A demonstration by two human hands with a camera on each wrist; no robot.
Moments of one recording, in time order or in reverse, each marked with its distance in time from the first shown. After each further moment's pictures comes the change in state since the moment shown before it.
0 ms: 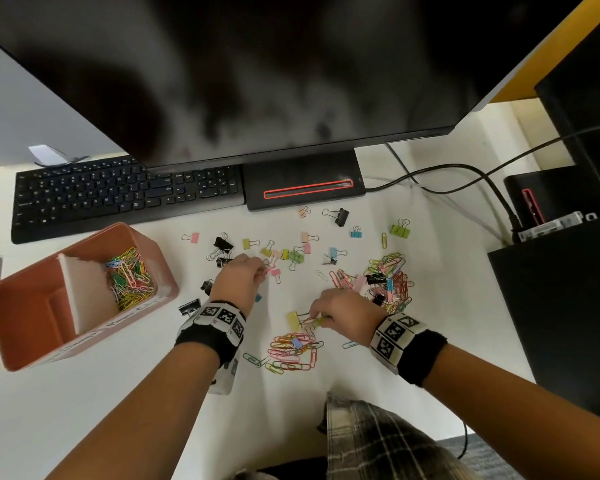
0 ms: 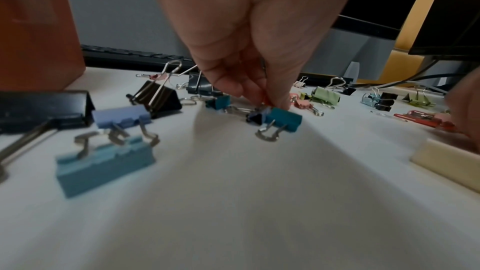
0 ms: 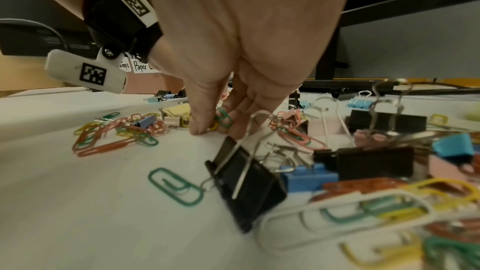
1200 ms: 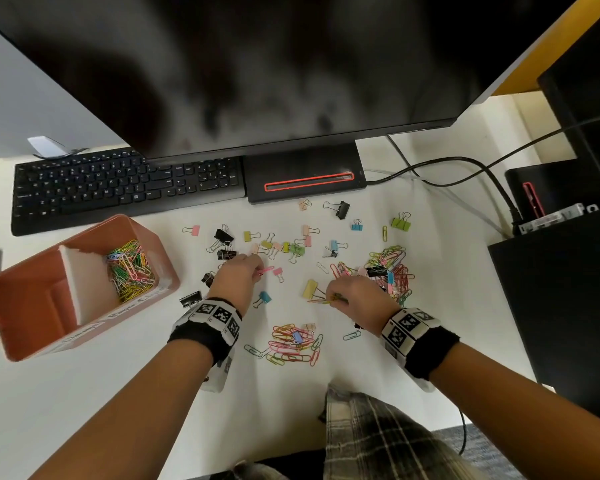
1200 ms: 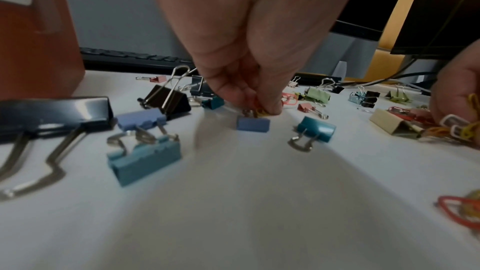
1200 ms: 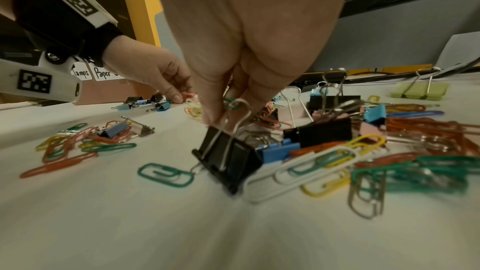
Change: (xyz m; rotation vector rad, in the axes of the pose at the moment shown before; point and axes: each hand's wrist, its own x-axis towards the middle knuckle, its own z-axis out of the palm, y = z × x) left_hand -0.015 -0.002 -0.005 -0.052 -0.018 0.059; right_hand -0.009 0.015 0.000 0.094 0.191 0.065
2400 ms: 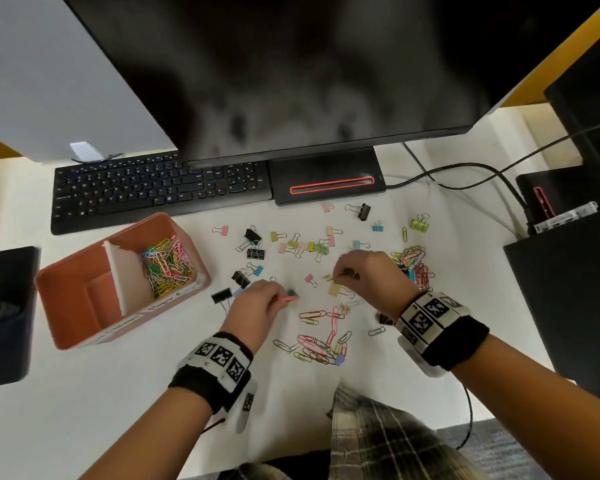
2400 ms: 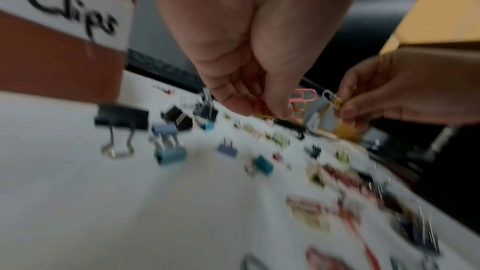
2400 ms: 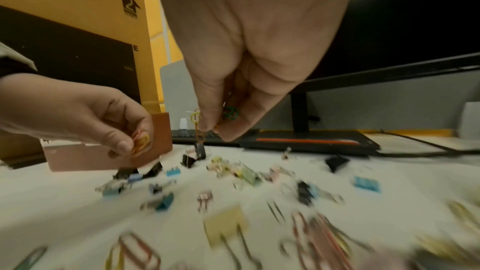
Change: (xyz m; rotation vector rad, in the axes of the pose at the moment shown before) left_hand -0.069 -0.016 -0.012 -0.249 0.092 0.173; right_hand 0.004 -0.068 -0.033 0.022 0.218 -0.047
